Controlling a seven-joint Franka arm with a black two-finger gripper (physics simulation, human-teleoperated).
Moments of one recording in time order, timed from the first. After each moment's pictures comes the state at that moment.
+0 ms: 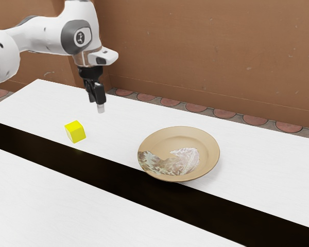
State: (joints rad) arm -0.19 0.29 0.30 -1.50 -0.08 1.67 0.68
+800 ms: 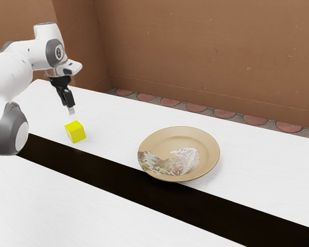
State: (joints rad) arm 0.03 0.72 0.50 -1.14 -0.33 1.70 1.02
